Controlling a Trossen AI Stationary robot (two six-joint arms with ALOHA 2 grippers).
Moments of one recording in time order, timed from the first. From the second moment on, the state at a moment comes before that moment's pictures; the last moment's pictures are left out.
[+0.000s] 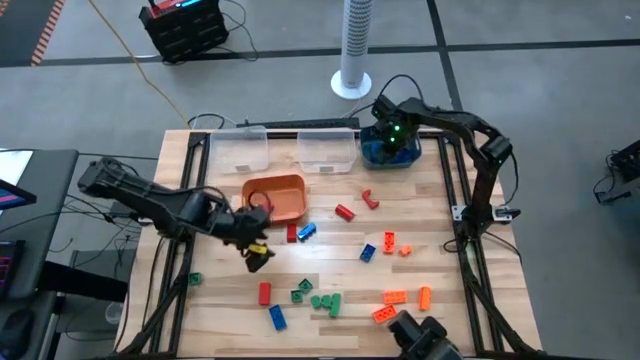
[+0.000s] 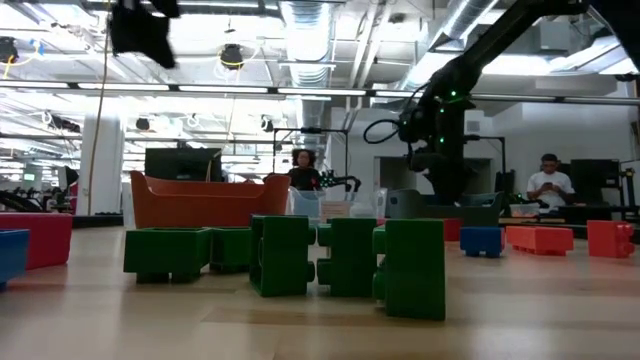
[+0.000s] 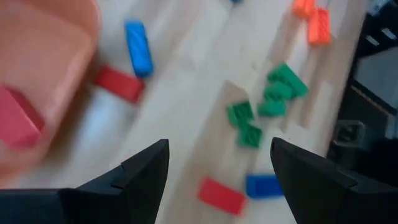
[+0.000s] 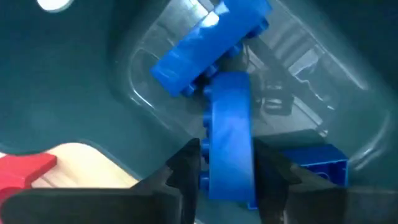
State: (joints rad) left arm -0.35 1.24 1.13 -0.81 -0.14 -0.85; right arm -0.85 1.88 1.35 -0.94 -0.06 -0.07
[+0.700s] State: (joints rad) left arm -0.60 1.48 1.13 -0.89 0.05 -1.36; right arm -0.72 1.43 1.35 -0.88 0.01 0.00
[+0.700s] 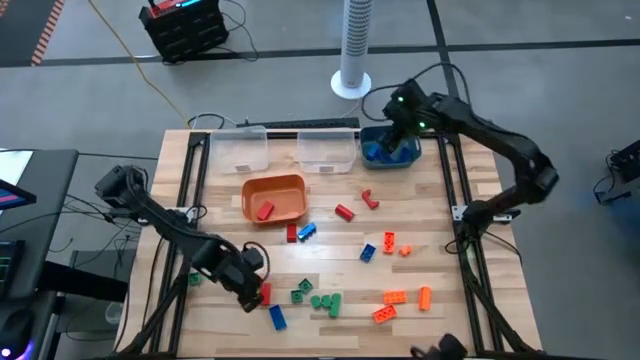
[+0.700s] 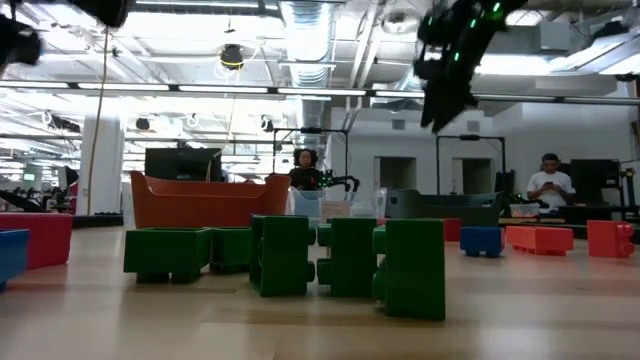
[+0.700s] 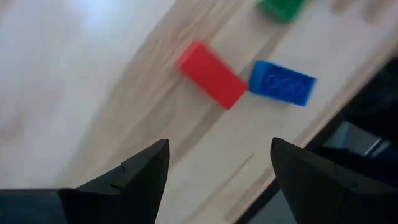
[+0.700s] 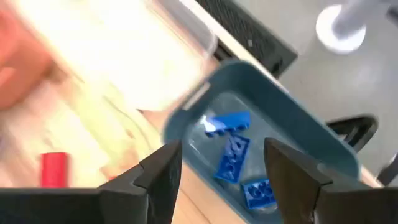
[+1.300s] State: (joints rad) left arm -0.52 1.73 1.13 -0.74 0.09 -1.81; right arm -0.50 1.26 1.35 -0.86 0.14 -0.01
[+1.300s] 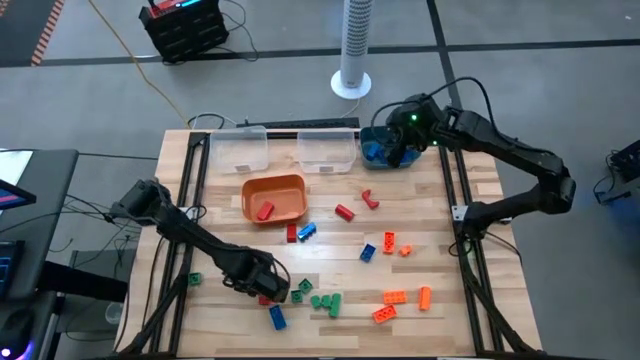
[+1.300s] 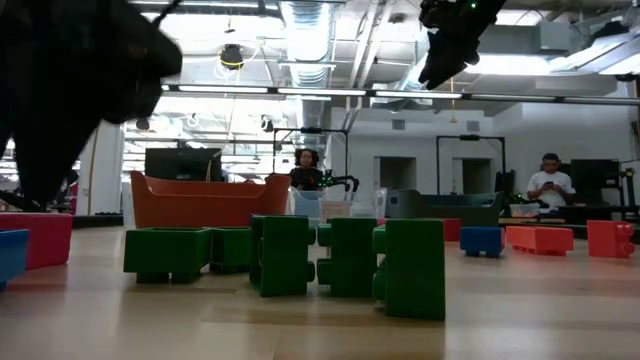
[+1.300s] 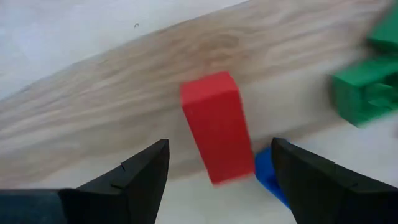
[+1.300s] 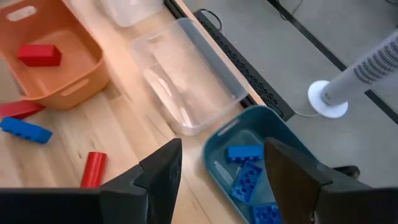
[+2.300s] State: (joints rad) left arm -0.23 1.40 1.13 -0.96 -0.29 -1.32; right arm -0.27 1.26 1.35 -0.77 0.14 0.08
